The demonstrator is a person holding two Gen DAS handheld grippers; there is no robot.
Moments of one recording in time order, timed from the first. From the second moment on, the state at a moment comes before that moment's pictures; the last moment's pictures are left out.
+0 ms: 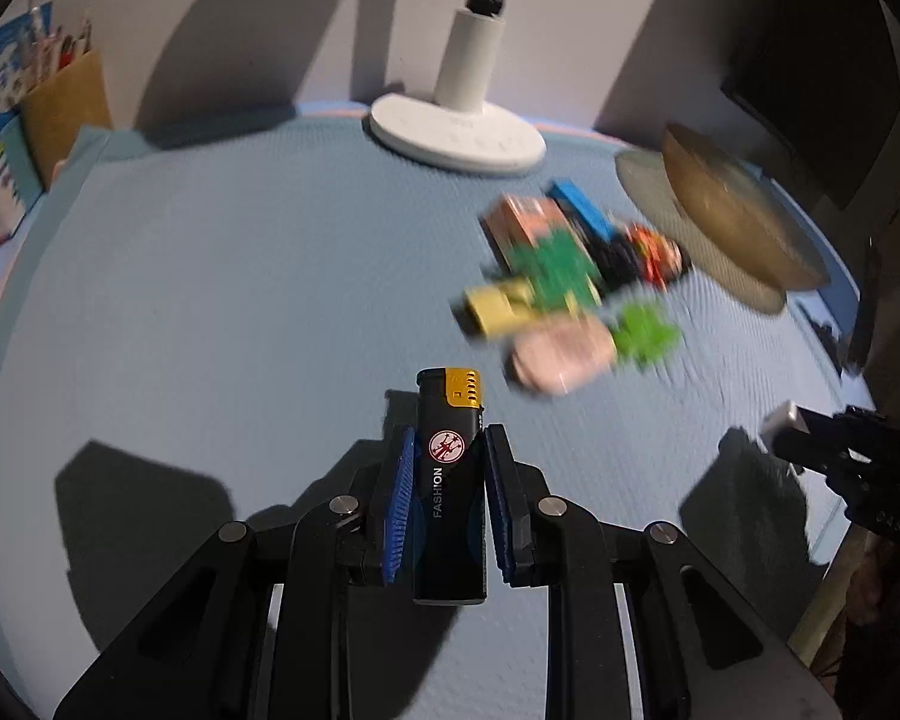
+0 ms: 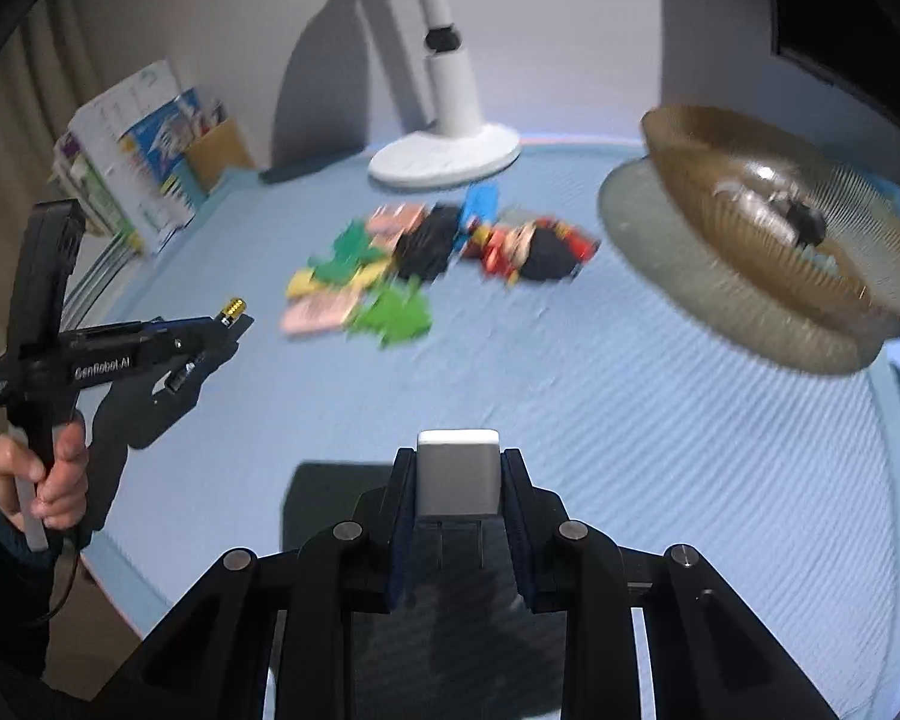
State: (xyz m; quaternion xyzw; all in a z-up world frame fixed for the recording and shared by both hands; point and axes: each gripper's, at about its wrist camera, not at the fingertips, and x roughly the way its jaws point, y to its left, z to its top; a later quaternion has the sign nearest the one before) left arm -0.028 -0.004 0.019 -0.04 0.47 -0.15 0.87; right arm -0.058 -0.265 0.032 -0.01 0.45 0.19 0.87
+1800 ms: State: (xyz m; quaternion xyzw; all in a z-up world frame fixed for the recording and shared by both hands) left arm 0.061 -0.242 0.115 0.00 0.35 -0.30 0.89; right arm 0.018 -0.454 0.119 0.10 0.38 -0.04 0.92
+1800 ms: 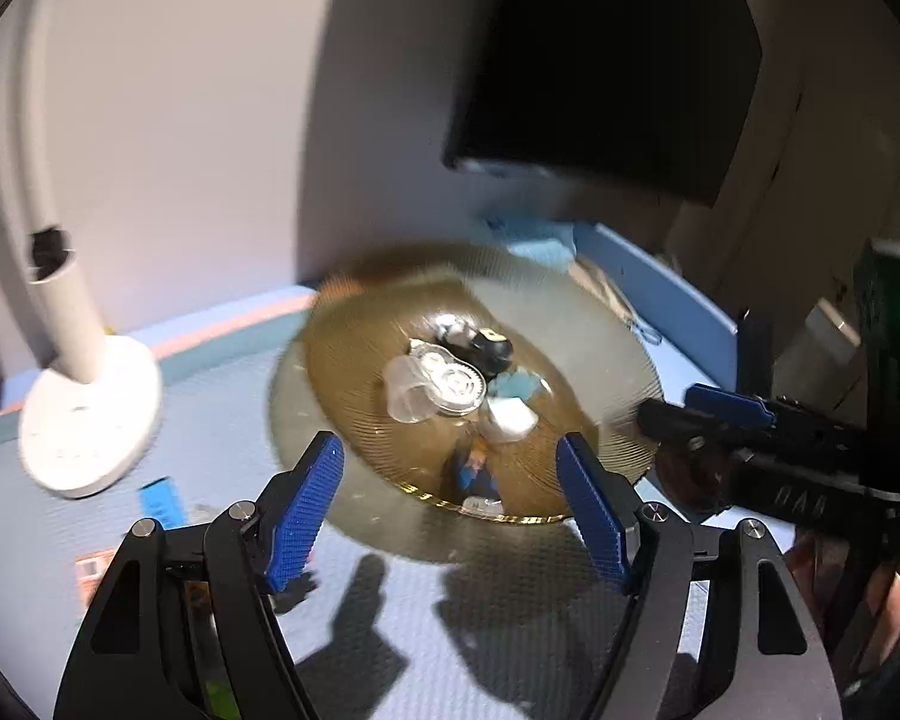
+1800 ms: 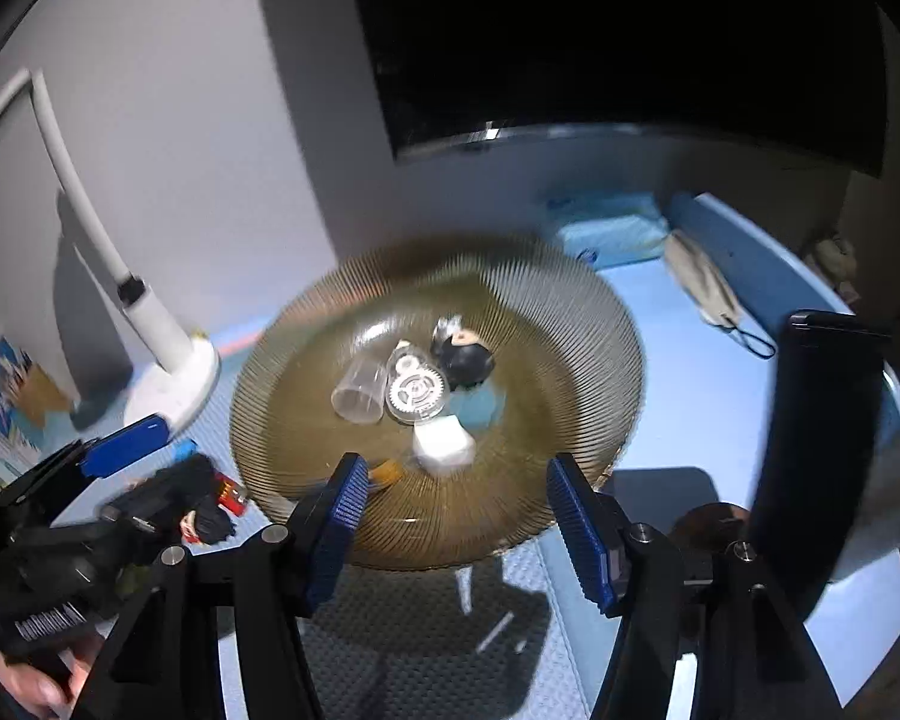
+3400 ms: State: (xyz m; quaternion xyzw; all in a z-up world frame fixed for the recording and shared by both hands) left arm -0.036 0.048 0.009 -0.11 0.42 -0.03 0.90; right arm -0.012 -0.270 0.011 0.08 0.44 0.15 0.88
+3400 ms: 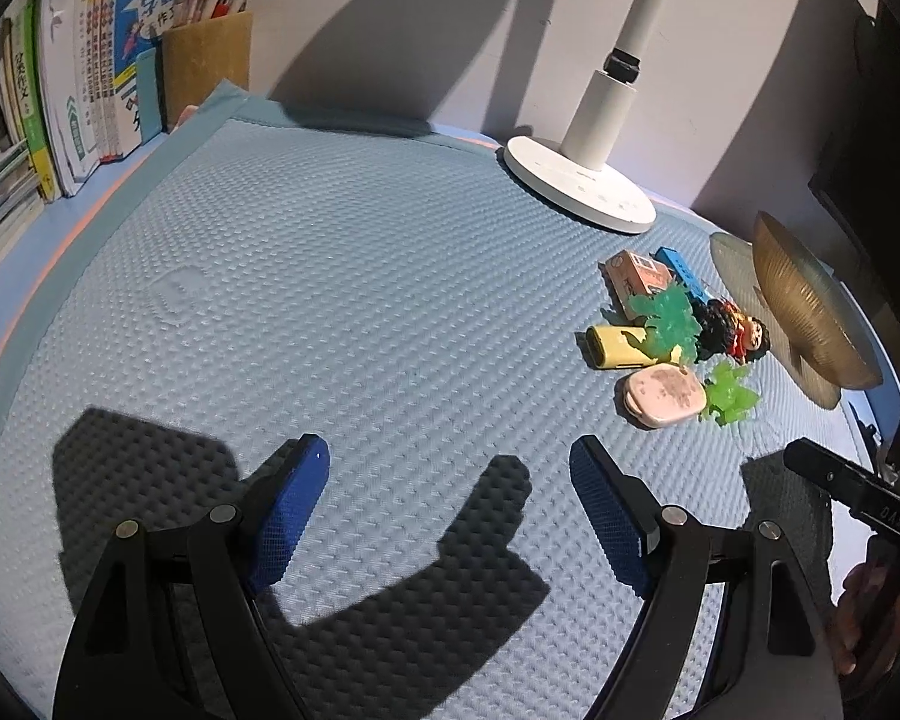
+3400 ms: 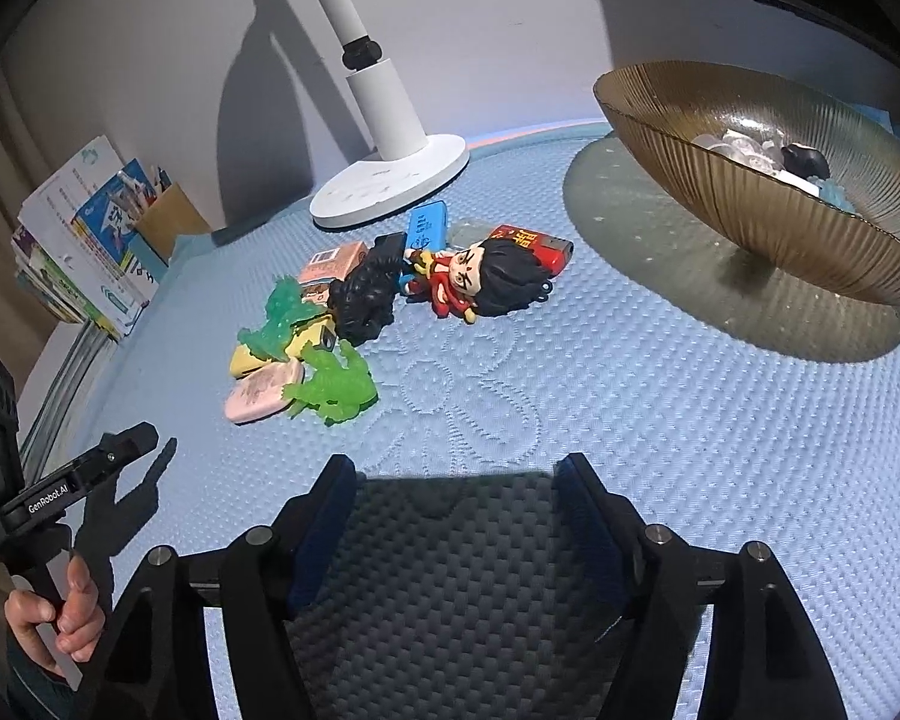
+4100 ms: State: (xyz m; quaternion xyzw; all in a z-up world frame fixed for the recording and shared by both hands) left arm 0.021 -0.051 0.009 0.04 0.46 -0.22 0.86; right arm 0.038 -0.210 0.014 0.04 0.47 0.20 0.86
